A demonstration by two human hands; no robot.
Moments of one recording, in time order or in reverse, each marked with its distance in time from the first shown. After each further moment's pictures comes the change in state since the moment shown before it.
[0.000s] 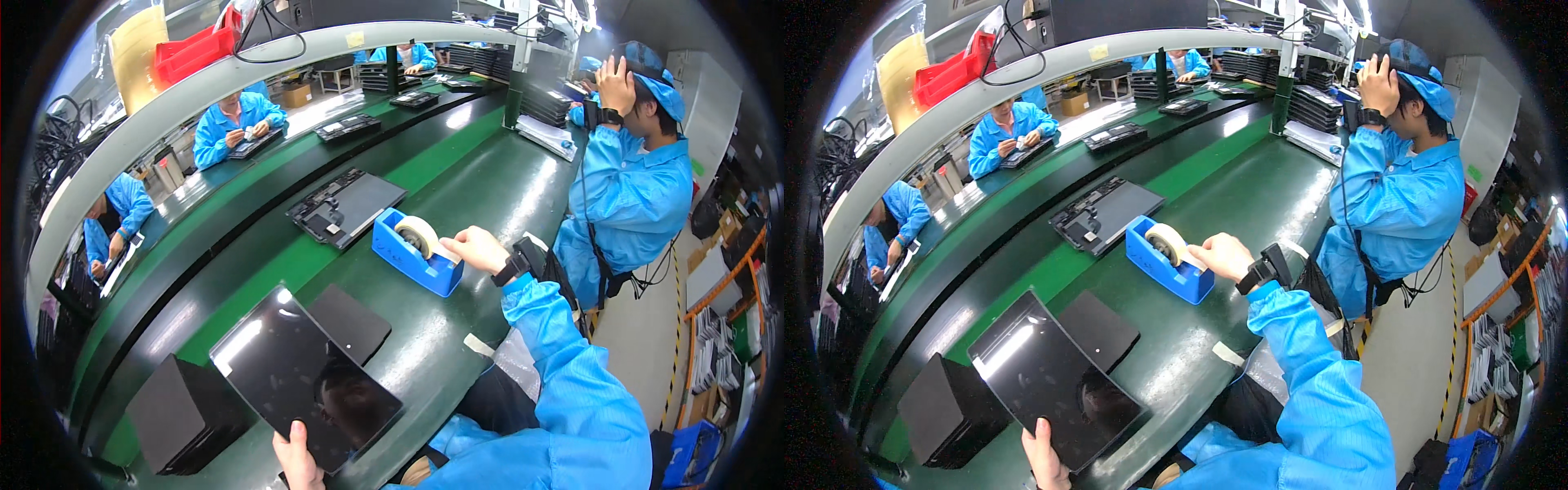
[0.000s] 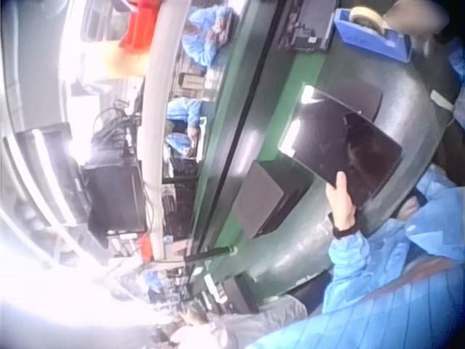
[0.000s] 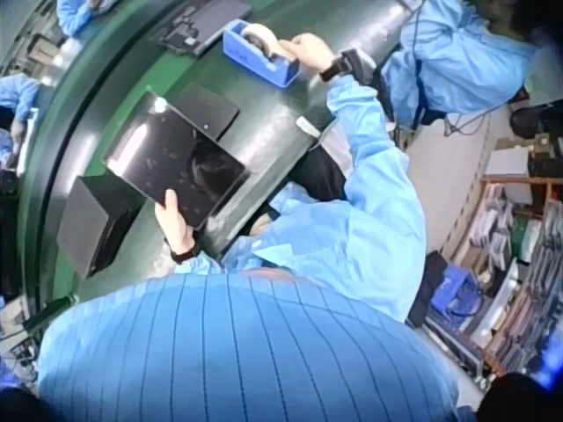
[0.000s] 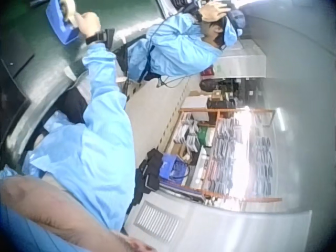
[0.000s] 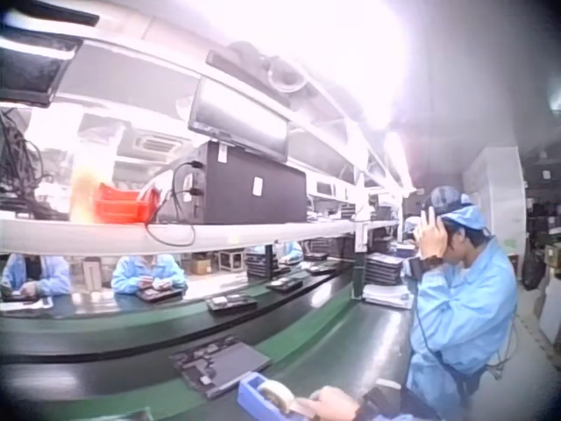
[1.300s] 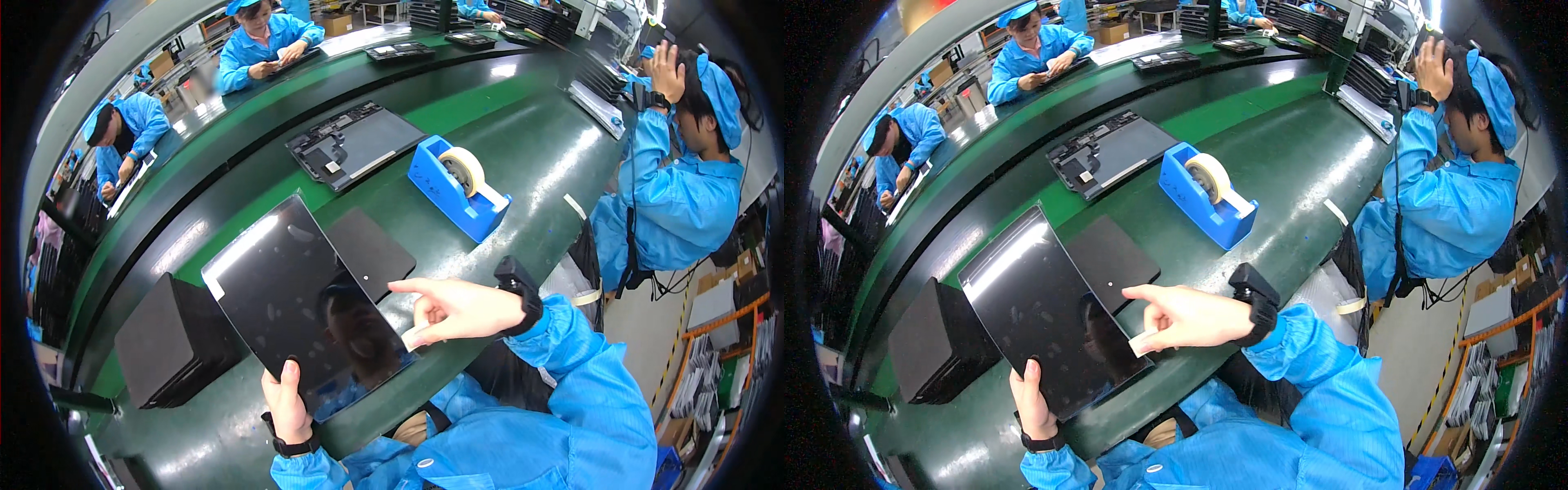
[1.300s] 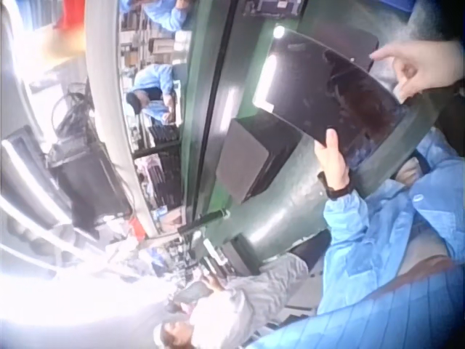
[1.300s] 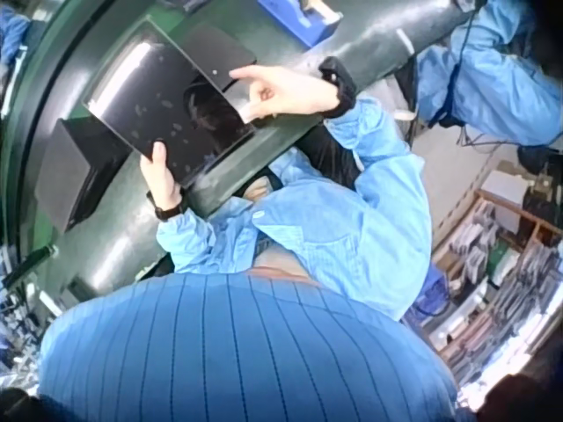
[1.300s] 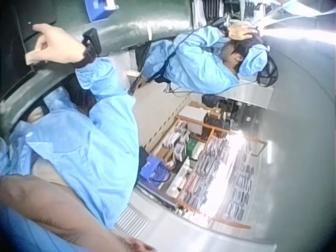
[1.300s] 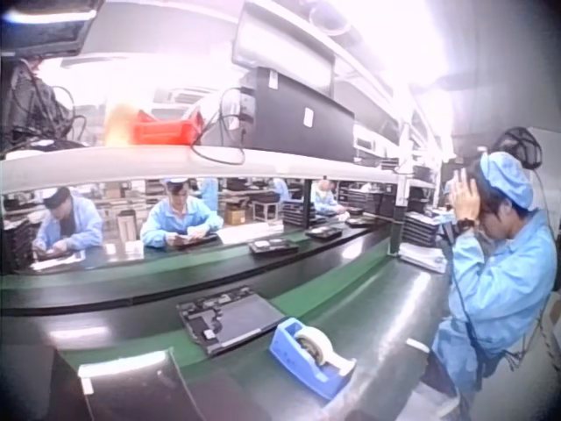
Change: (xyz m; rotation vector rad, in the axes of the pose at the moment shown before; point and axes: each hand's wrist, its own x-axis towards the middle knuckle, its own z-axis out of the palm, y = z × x) left_hand 0.003 -0.015 0.009 -0.089 -0.041 0.182; right_hand -0.121 -0.099 0.026 0.644 -1.002 -0.354
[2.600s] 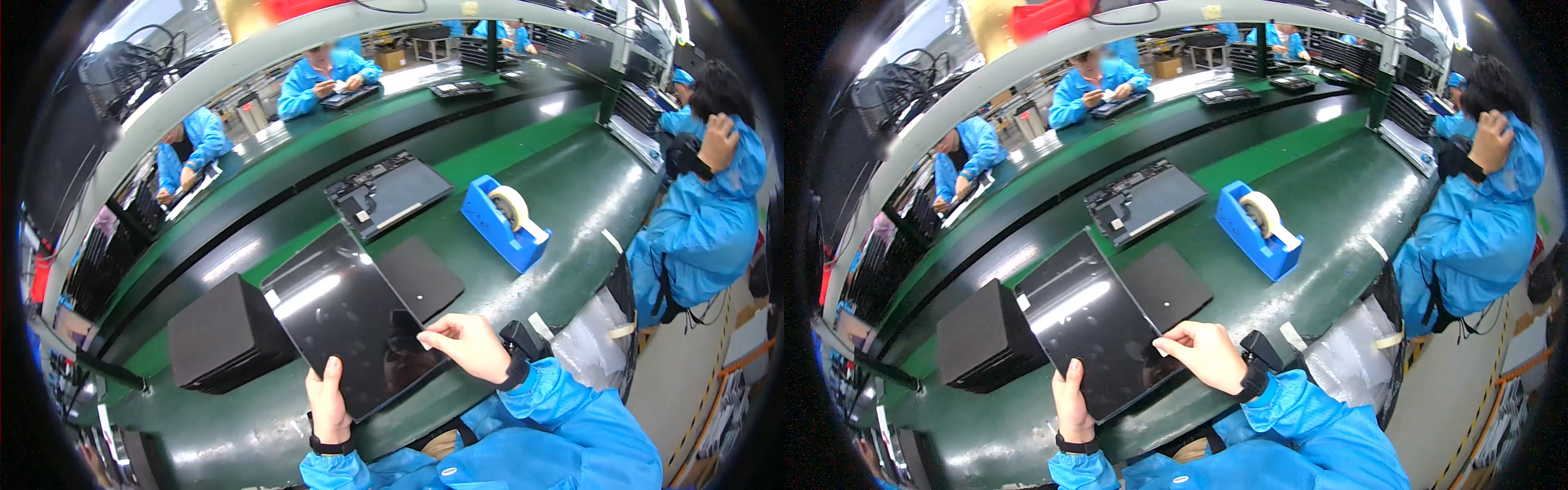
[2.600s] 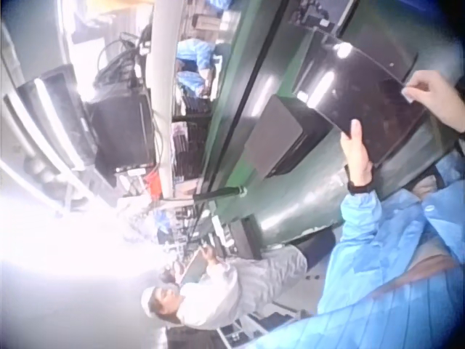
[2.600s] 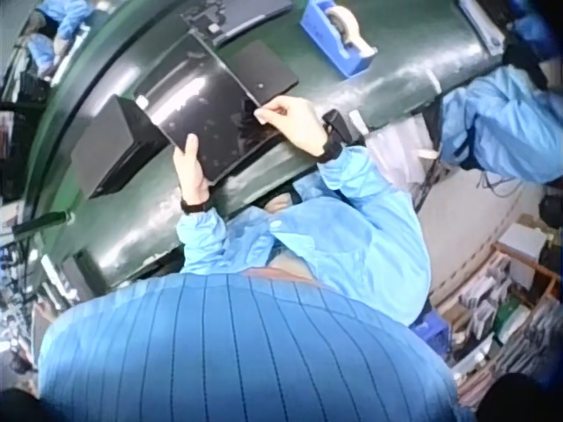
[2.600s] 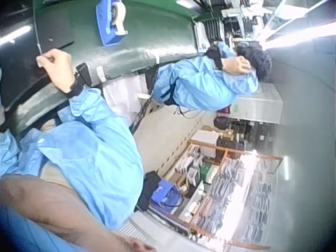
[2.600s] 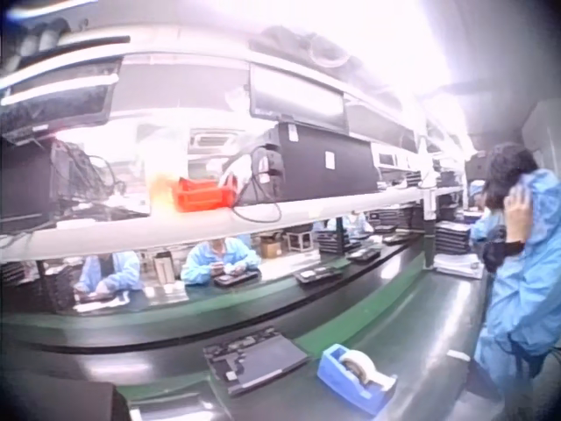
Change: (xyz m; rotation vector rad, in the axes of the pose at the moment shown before) left_hand -0.017 0.022 0.104 -0.023 0.119 -0.008; right_hand -0.036 0.010 -0.006 0.157 0.593 -0.073
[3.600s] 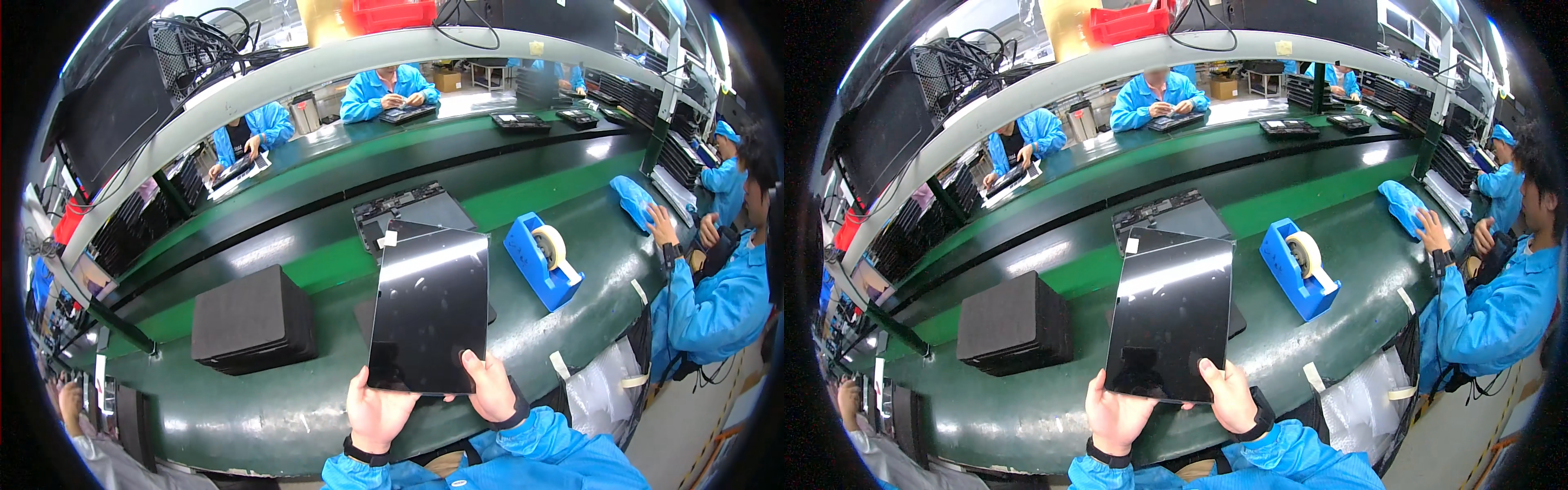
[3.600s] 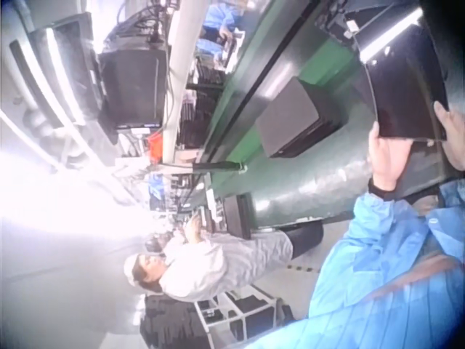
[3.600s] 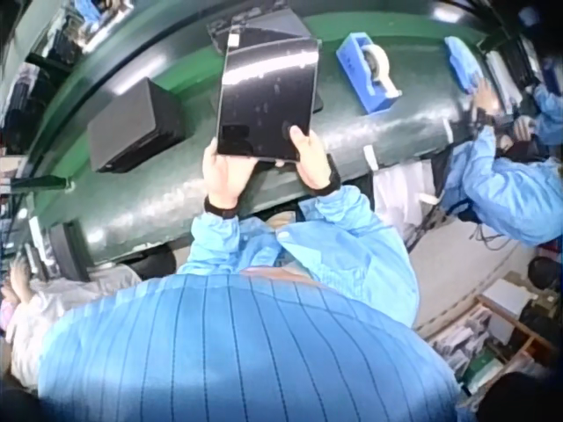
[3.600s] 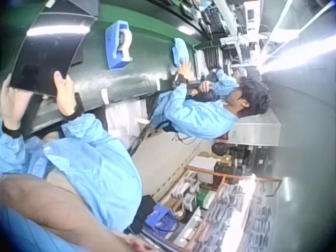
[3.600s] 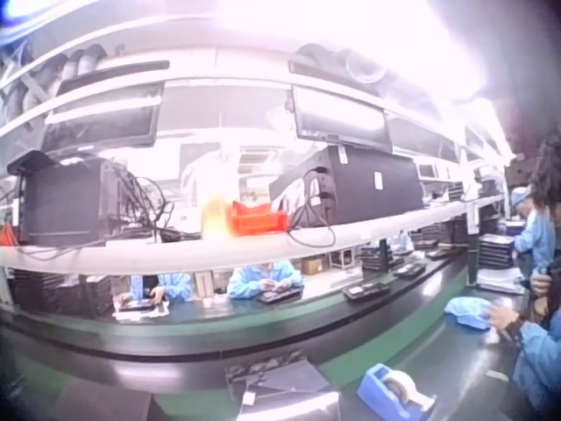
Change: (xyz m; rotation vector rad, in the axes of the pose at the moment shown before) left_hand -0.020 0.007 0.077 -0.791 -0.303 -0.279; right_hand -0.012 0.018 -0.003 0.745 -0.090 0.148
